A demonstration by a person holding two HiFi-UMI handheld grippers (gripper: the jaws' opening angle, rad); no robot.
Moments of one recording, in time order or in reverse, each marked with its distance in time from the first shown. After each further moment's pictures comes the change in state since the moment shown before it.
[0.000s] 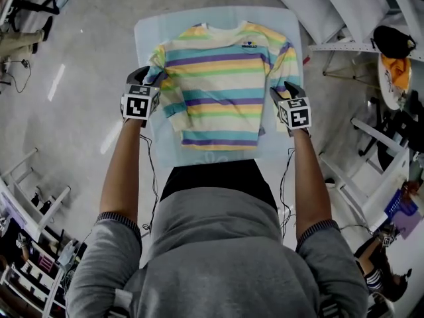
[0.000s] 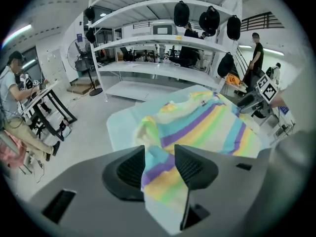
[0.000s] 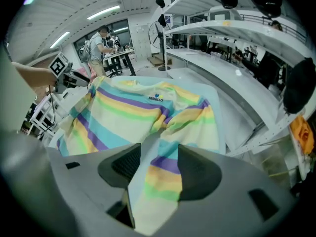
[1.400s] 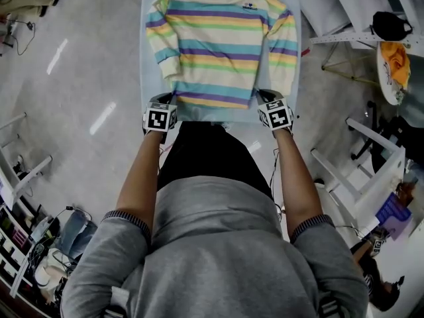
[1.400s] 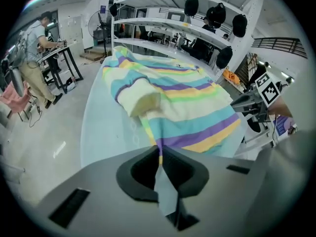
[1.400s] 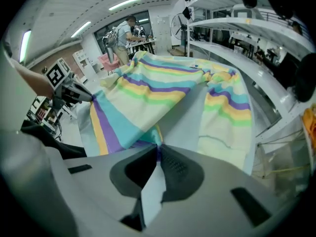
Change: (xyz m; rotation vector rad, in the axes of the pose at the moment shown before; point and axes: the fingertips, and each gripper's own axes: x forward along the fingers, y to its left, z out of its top) left arm -0.066 -0.192 -0.227 -0.285 0.151 -0.009; right arm -0.030 0.104 -0.152 -0.157 0.076 0.147
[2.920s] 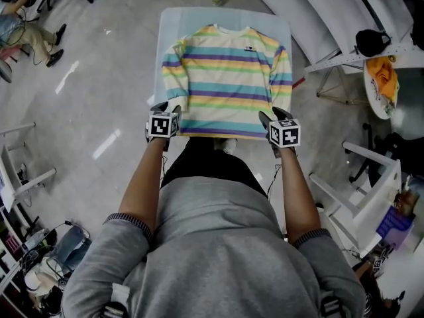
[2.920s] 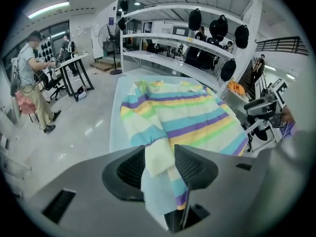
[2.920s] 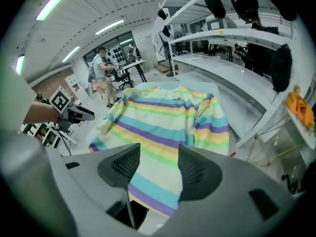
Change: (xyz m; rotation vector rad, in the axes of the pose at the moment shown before) left arm -0.065 0.015 0.052 -0.037 -0.105 0.079; right arm -0.095 -0.006 0.039 0.199 -0.162 -0.008
